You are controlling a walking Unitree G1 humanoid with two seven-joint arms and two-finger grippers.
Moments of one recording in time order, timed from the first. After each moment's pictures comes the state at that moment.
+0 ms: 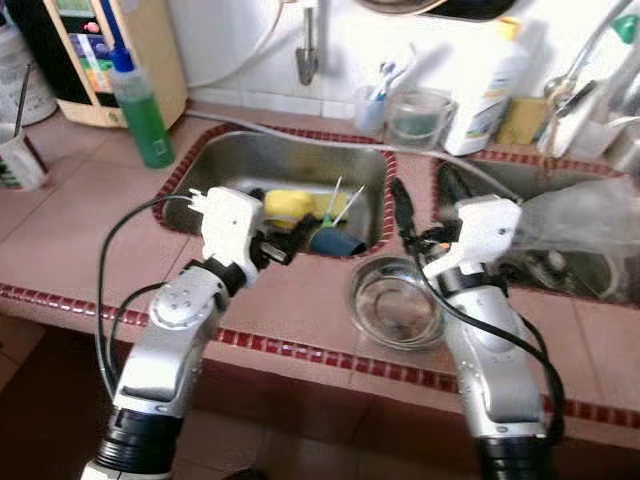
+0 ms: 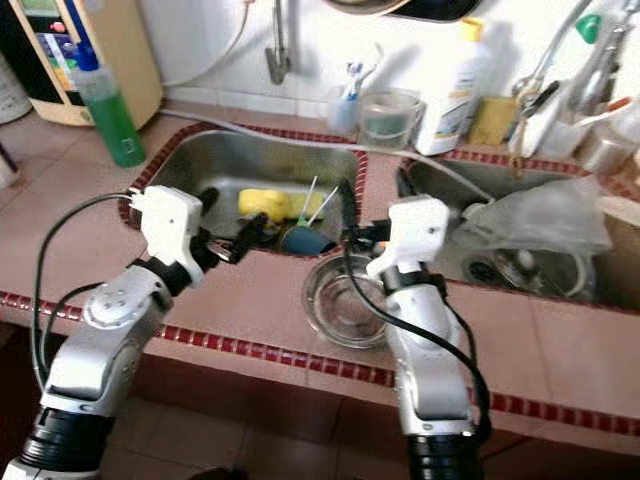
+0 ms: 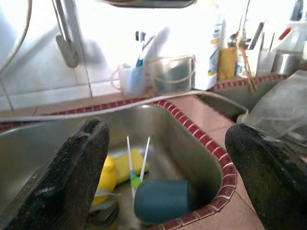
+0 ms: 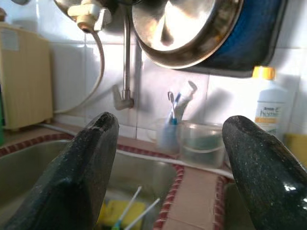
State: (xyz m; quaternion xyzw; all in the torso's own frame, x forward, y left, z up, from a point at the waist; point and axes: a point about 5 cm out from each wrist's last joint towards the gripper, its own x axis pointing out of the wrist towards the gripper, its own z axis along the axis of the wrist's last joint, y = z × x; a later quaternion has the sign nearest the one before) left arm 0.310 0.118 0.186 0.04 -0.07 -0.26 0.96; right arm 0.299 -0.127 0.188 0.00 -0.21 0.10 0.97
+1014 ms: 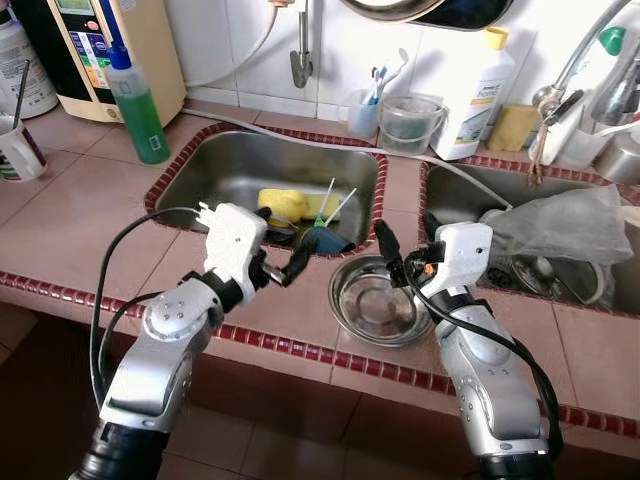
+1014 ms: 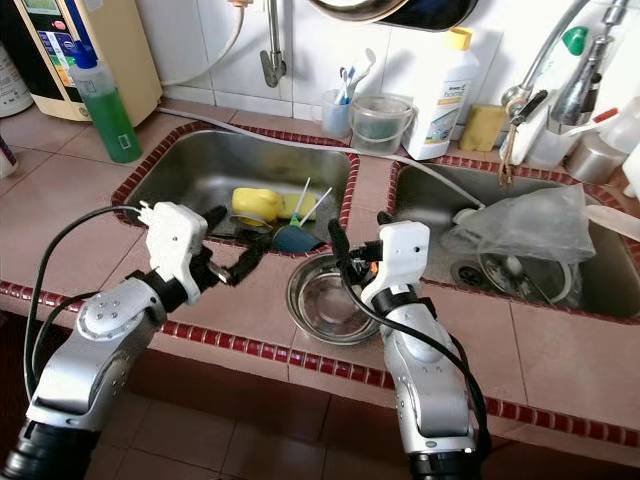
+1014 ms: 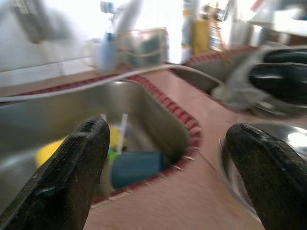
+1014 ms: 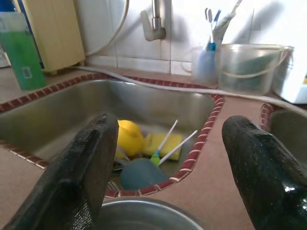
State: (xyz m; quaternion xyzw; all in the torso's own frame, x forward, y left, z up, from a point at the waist) left arm 0.288 0.112 0.170 0.07 -0.03 -0.35 0.93; right arm 0.296 -0.123 0.152 0.04 -0.07 0.14 0.99
